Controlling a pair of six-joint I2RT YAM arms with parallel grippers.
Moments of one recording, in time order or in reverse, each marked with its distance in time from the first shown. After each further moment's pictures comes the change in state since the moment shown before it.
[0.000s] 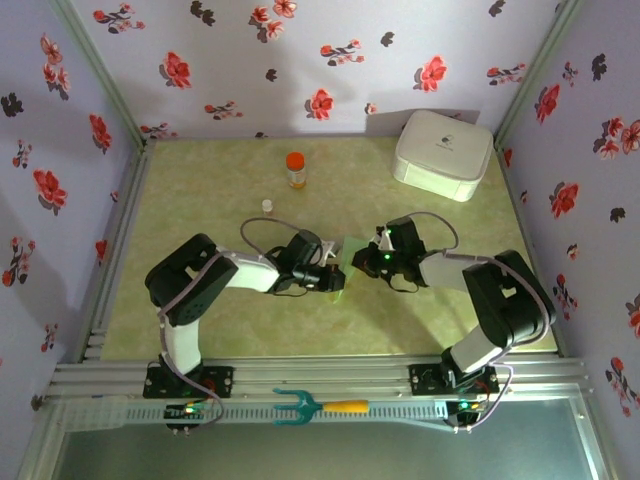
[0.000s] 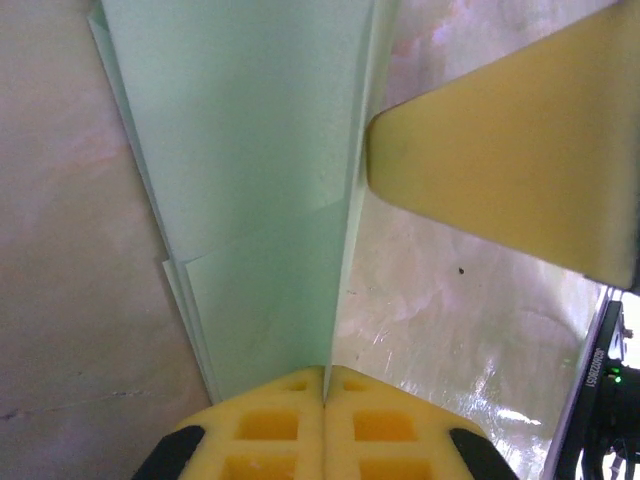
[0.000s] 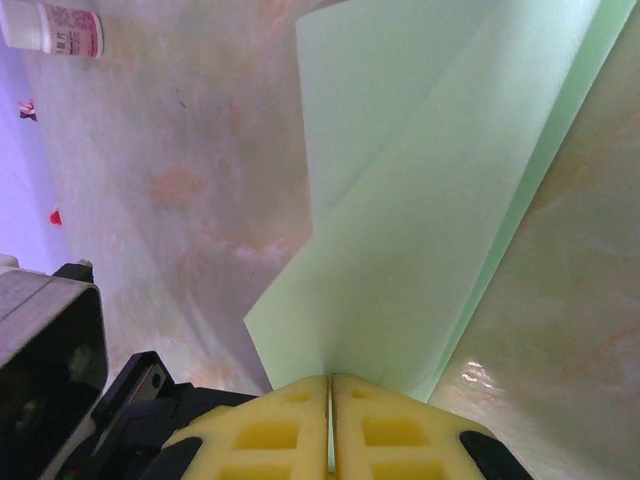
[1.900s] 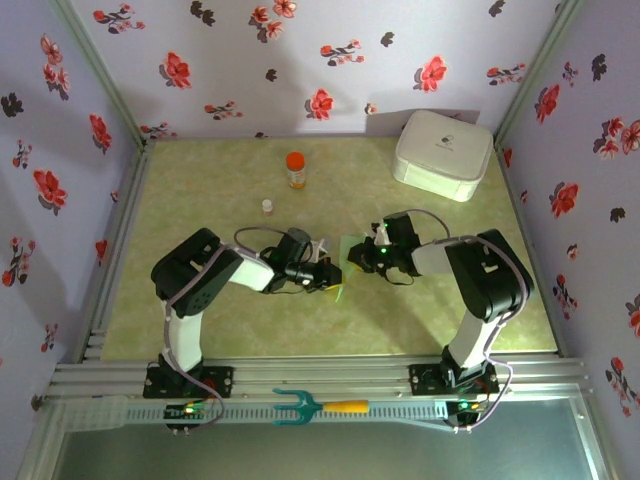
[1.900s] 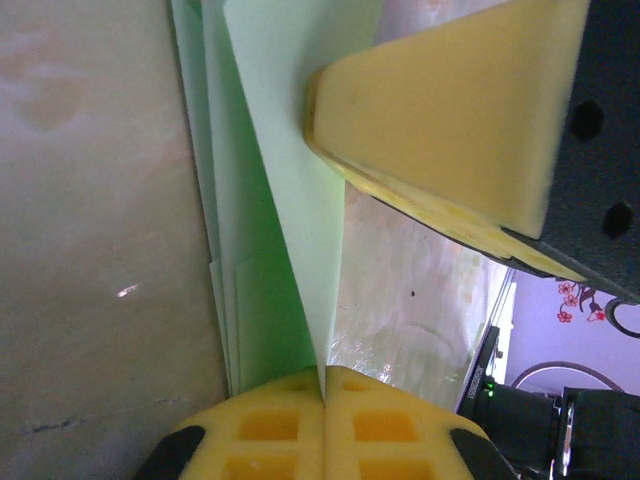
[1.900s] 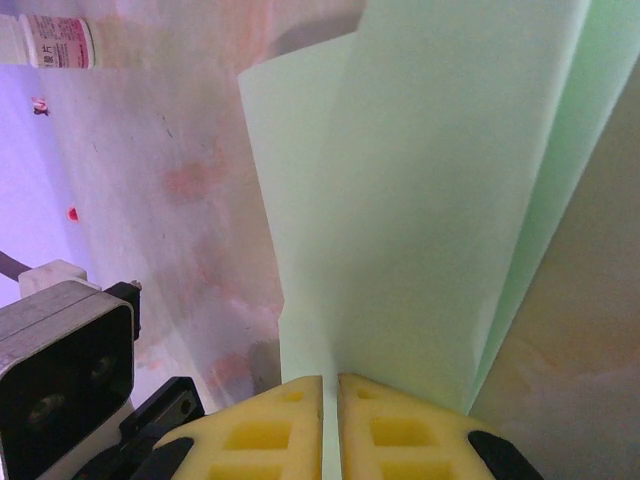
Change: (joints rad) left arm 0.068 0.063 -0.051 0.204 0.158 -0.265; right arm -0.039 0.181 0.082 0.081 -0.103 -0.001
